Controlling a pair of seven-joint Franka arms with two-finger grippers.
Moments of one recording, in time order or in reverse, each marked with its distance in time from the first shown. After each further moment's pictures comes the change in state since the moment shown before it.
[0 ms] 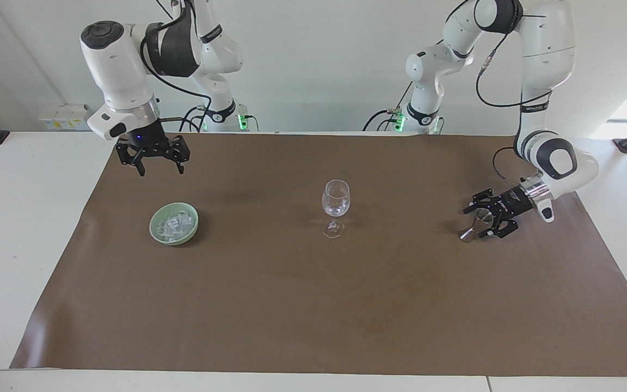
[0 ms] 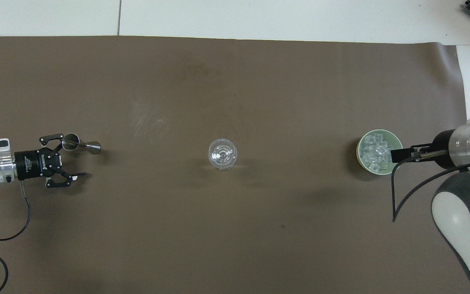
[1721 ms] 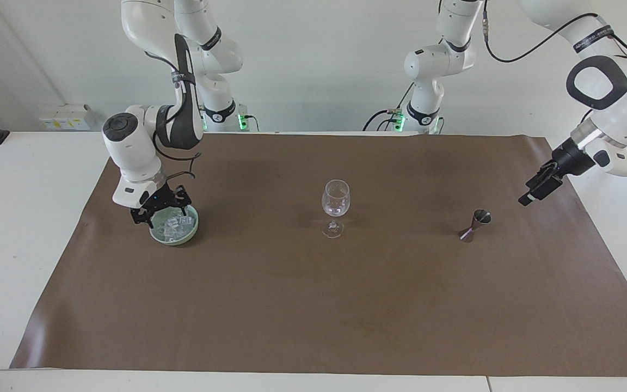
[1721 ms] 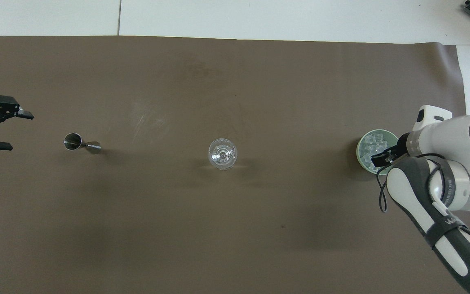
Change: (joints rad) left arm -0.166 -0.273 -0.003 0.347 0.697 -0.127 0.070; right arm -0.001 0.265 -0.072 -0.115 -0.001 0.357 -0.402
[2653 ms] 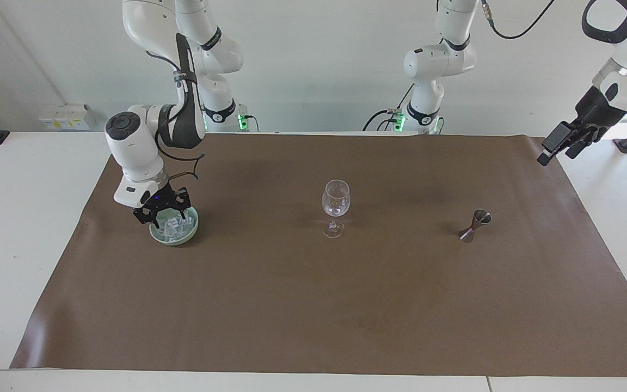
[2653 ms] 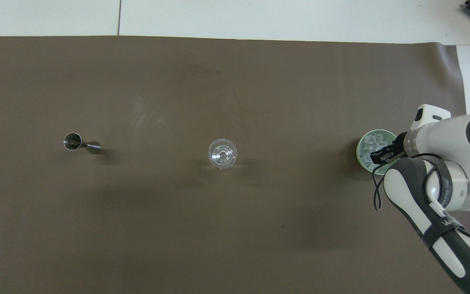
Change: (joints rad) left arm -0.055 -0.073 0.000 0.211 0.198 -0.188 0.345; right arm 0.001 -0.001 0.017 -0.001 0.000 0.010 0.048
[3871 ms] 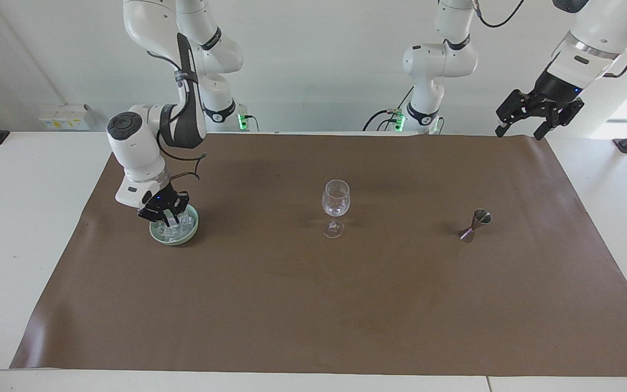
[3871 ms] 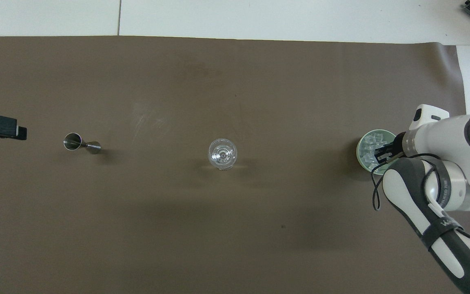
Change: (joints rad) left arm -0.211 -0.054 0.070 0.021 0.004 -0.125 0.106; right arm 0.001 0.000 0.001 0.000 0.000 0.000 0.002
